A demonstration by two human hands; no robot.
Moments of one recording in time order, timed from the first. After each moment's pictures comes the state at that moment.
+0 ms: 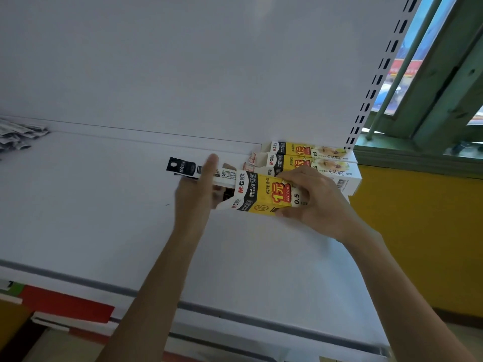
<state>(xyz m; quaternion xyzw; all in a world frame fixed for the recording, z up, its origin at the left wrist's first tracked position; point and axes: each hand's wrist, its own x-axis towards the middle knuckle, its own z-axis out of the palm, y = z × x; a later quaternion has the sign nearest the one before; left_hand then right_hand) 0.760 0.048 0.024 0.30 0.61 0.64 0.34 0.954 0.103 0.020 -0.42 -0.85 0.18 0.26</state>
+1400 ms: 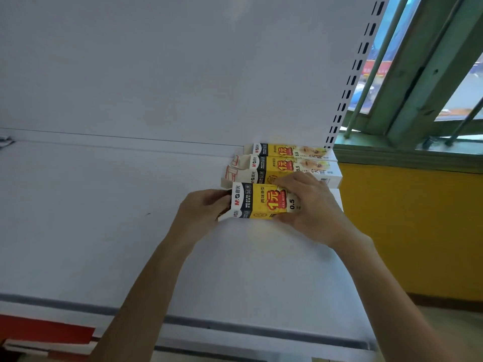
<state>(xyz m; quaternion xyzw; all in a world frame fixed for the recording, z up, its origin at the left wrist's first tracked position) 0.763 0.056 0.003 0.50 0.64 0.44 0.39 0.966 0.101 0.013 -0.48 -0.85 0.09 0.22</state>
